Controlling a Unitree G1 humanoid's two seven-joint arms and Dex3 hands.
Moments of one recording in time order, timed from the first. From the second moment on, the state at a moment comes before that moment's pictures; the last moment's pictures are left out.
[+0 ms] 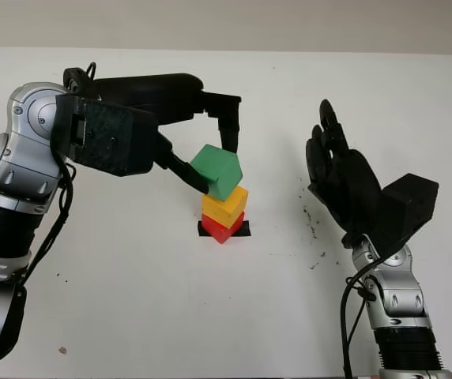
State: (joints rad) left arm -0.89 0.67 -0.21 0.05 0.23 -0.07 -0.91; right arm -0.28 -0.18 -0.08 0.05 0.10 0.05 0.18
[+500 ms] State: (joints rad) left arm -0.89 0.65 -0.22 0.06 0.21 -0.06 -0.93; right arm -0.27 -0.17 -0.08 0.05 0.10 0.05 0.17
